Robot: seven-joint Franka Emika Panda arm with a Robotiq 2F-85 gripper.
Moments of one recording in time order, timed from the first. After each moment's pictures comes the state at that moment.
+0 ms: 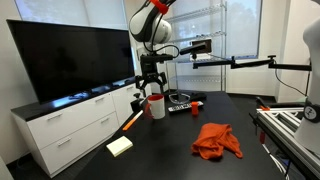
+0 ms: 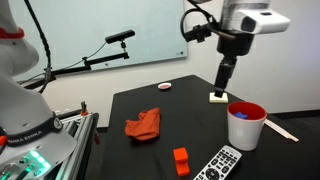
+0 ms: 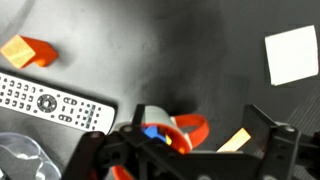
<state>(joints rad) -0.16 0.37 -0.18 -1.89 0.23 2.12 0.41</state>
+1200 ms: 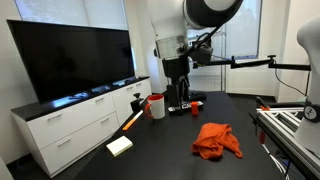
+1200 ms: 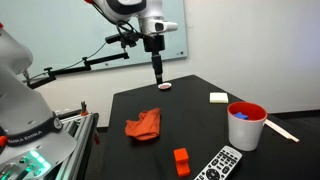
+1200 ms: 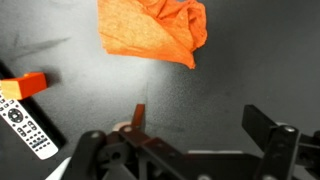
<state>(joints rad) 0.04 -0.13 0.02 -2.53 -0.10 2.34 0.34</state>
